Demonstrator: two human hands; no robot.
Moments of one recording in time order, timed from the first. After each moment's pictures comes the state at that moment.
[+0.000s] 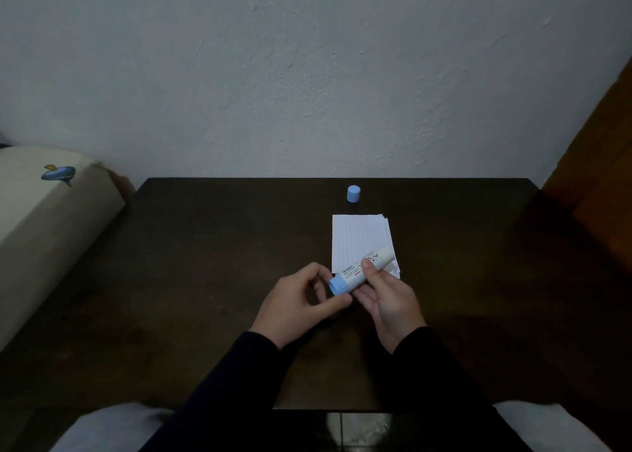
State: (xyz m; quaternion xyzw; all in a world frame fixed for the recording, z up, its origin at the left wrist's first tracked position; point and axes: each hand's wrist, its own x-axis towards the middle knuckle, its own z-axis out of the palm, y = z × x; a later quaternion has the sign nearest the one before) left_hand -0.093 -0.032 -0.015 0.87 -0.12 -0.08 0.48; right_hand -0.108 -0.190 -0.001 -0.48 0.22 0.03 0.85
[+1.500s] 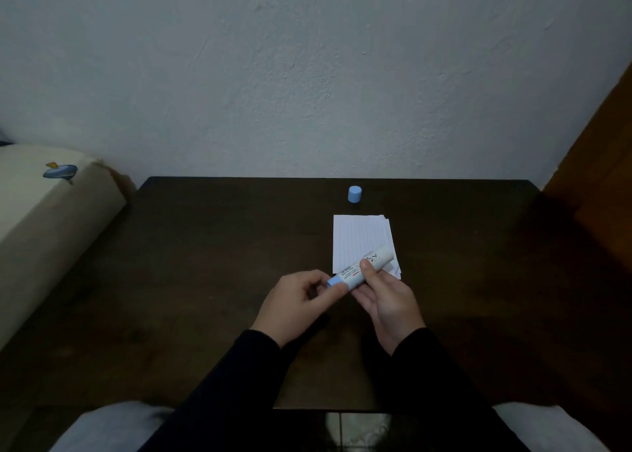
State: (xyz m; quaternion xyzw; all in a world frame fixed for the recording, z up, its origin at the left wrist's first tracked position) left_hand -0.091 -0.034 -0.015 0.86 -0.12 -0.06 0.49; right_hand -0.110 -0.187 -0.001 -0.48 0.20 0.02 0.86
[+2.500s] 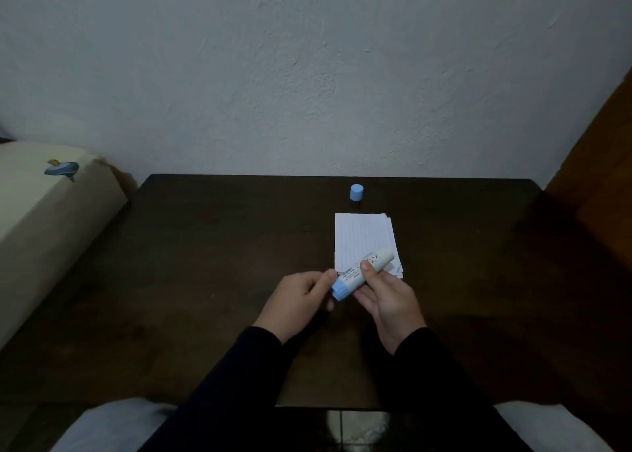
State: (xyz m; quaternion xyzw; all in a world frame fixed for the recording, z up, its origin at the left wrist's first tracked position) left_hand -0.093 -0.036 -0.009 0.86 -0.09 -0.11 0.49; right_hand -0.110 -0.187 -0.007 -0.50 0.20 0.03 0.84
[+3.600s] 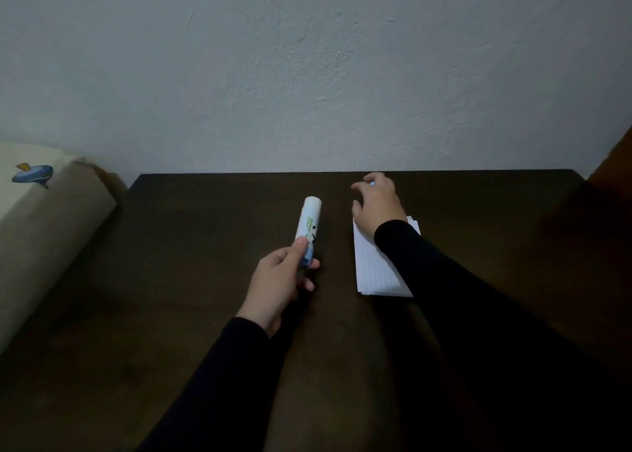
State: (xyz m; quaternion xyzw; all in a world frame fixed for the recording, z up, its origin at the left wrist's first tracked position) left_hand -0.035 -0.013 0.013 0.70 0.13 -0.11 0.69; right_hand 0.087 -0.189 -0.015 -0.96 -0.01 -0.14 0.22
